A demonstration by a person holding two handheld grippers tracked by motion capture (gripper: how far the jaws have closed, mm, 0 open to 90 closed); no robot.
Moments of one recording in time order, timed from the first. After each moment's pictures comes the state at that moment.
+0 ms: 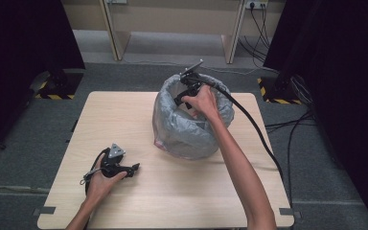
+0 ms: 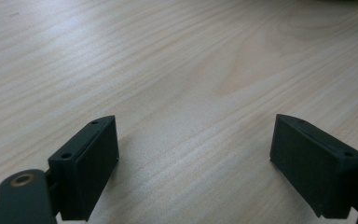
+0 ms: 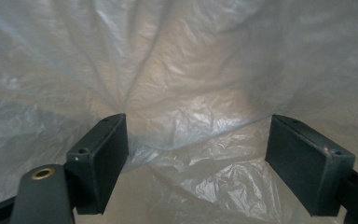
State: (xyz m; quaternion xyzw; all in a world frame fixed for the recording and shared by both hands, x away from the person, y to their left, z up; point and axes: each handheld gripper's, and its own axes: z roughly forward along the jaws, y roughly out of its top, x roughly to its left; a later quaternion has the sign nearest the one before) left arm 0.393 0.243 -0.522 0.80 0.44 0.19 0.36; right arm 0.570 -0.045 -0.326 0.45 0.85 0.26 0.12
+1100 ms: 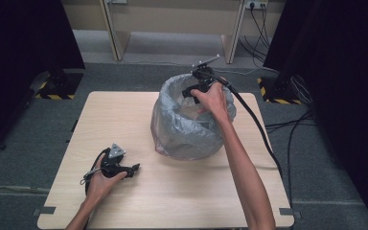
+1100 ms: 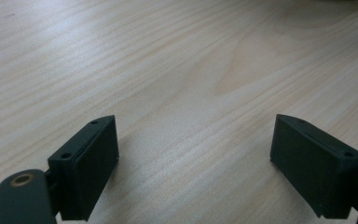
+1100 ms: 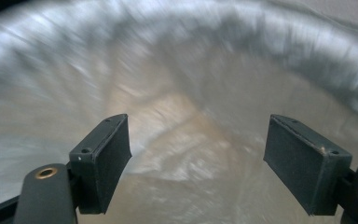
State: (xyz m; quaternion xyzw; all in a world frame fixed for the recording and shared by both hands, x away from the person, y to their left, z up) left arm 0.393 0.243 -0.522 0.80 0.43 0.18 0.36; right arm 0.552 -0.074 -0.295 0.49 0.80 0.32 0.15
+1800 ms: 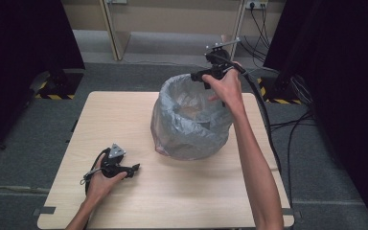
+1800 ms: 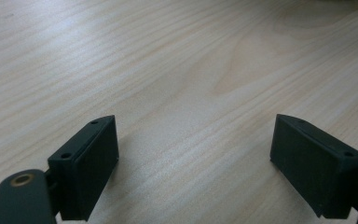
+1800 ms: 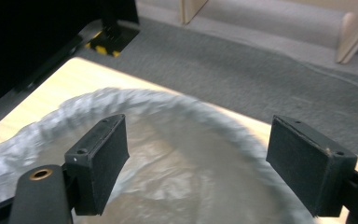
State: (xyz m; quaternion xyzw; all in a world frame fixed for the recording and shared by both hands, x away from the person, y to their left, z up) left arm 0.393 0.243 -0.522 0.81 0.43 0.18 0.36; right arm 0.540 -0.105 -0.237 0.48 0.77 0.38 0.19
